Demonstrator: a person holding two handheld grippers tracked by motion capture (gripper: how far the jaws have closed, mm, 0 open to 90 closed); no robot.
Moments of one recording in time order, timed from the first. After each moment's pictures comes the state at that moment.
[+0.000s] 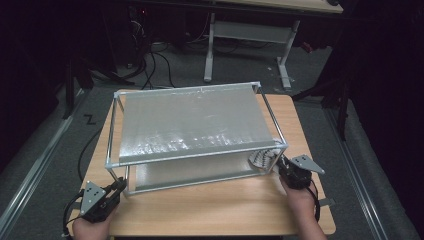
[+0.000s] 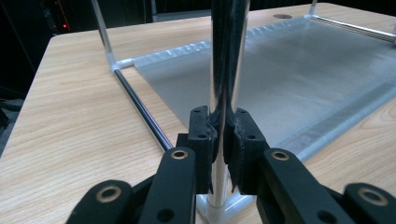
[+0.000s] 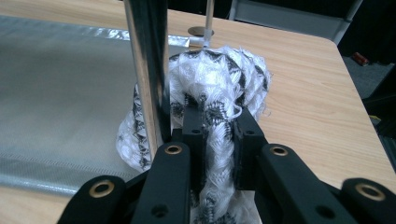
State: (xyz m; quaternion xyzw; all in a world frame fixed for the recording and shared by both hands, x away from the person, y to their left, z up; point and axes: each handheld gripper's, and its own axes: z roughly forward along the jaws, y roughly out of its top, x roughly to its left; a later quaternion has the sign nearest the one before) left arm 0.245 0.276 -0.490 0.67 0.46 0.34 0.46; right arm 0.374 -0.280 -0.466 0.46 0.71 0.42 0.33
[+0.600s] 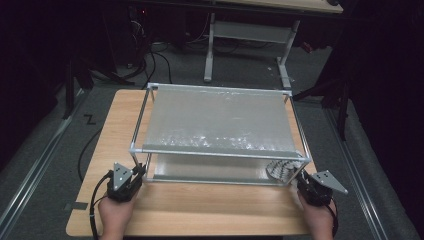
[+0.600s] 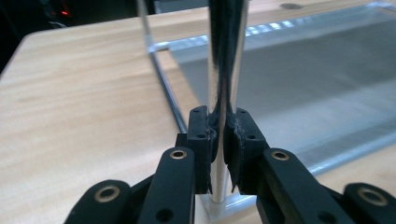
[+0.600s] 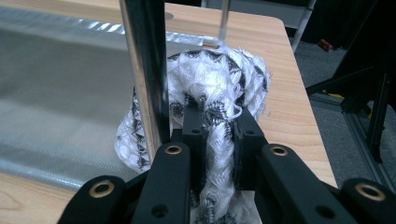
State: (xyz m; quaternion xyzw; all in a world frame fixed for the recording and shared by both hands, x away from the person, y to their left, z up) left arm 0.306 0.227 -0.481 0.68 0.48 0.35 0.42; right arm 0.334 -0.325 -0.473 0.50 0.68 0.41 0.35
